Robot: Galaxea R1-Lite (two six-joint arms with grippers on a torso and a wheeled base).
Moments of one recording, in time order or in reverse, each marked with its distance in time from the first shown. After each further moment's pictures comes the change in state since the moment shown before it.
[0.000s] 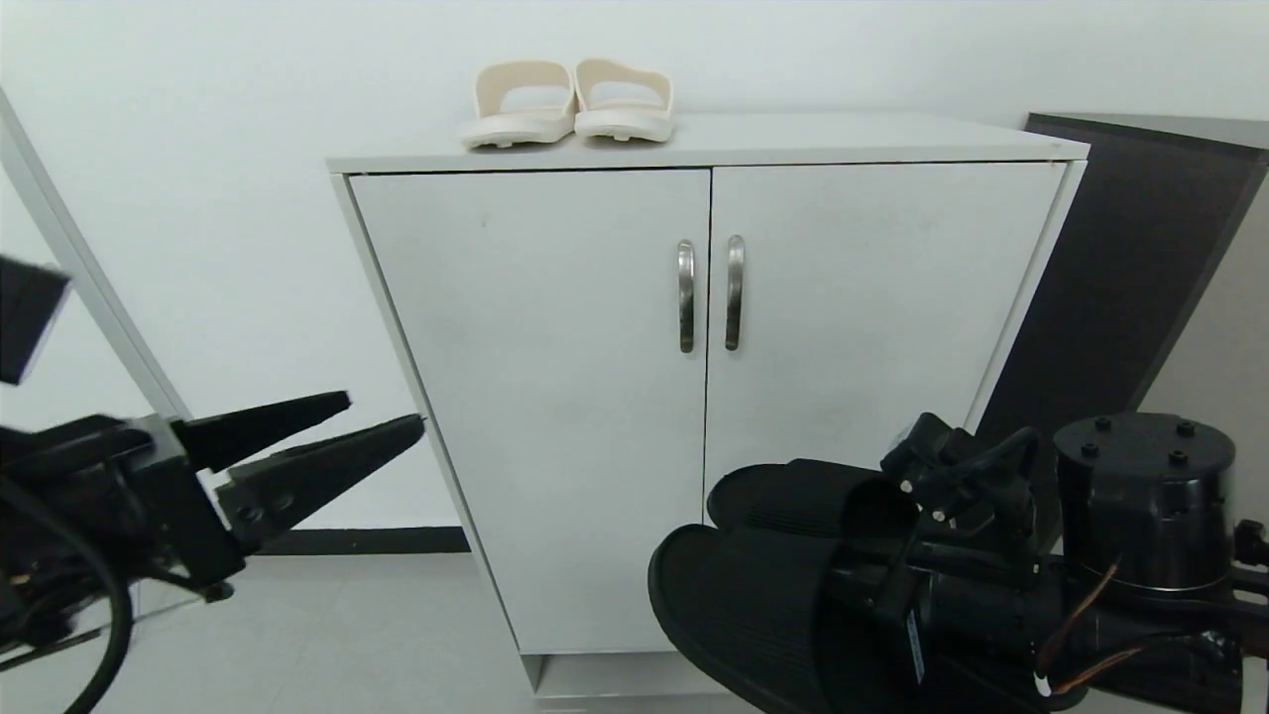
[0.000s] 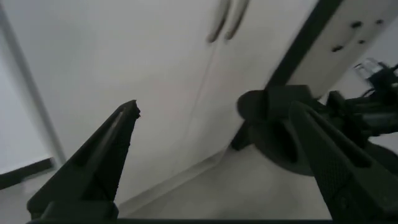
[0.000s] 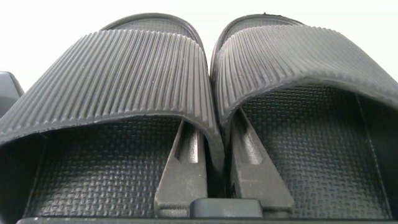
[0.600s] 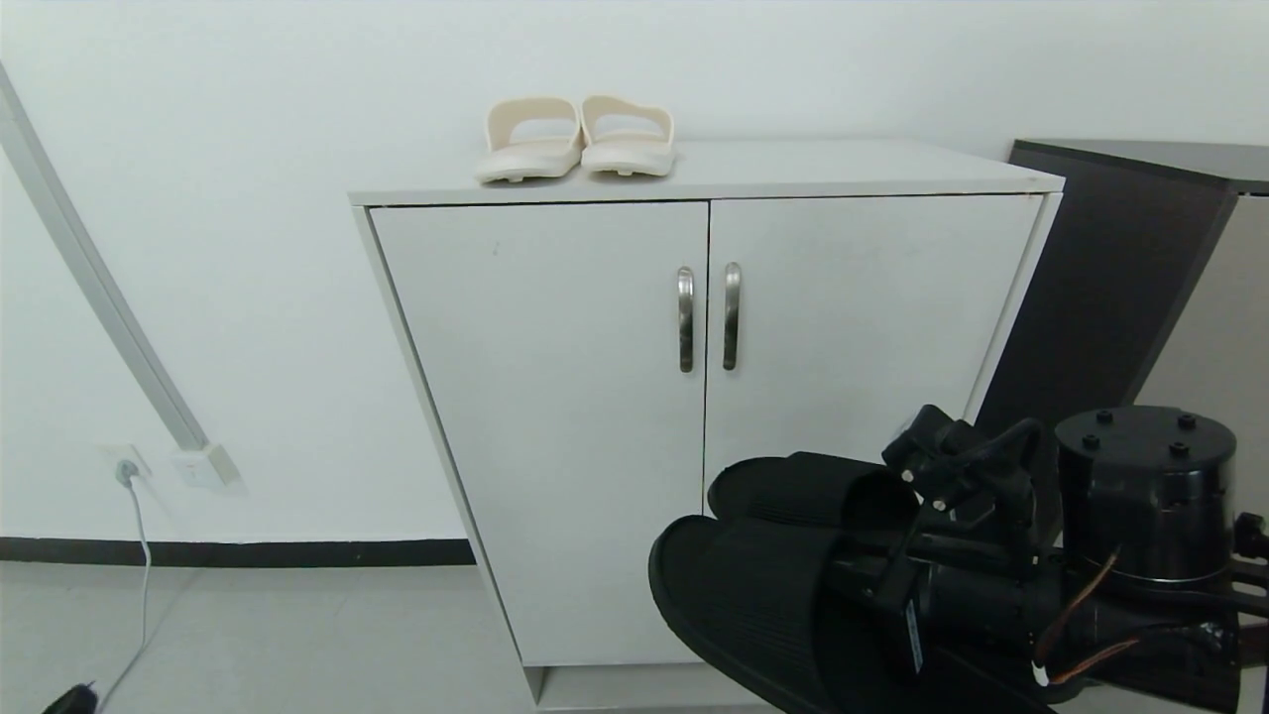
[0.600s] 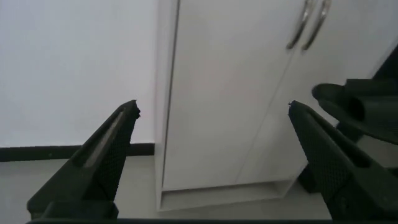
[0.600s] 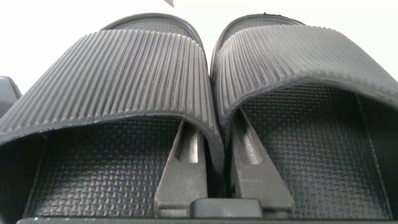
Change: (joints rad) left arm 0.282 -0.669 0.298 0.354 0.200 0.003; right arm 0.000 0.003 -0.011 0.000 0.000 0.005
